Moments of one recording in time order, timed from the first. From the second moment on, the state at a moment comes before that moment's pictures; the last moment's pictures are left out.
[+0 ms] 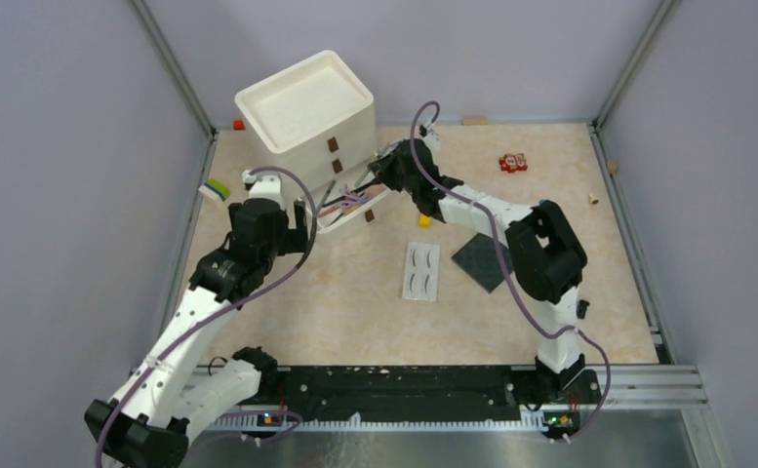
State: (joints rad) left arm -0.41 0.90 0.92 -0.63 -0.39 -0.23; right arm 0.67 1.98 1.46 0.15 0.17 1.08
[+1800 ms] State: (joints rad) left arm -0.19 1.41 1.41 -0.39 -0.38 -0.35; right arm 0.51 1.56 0.88 0.23 -0.10 0.68
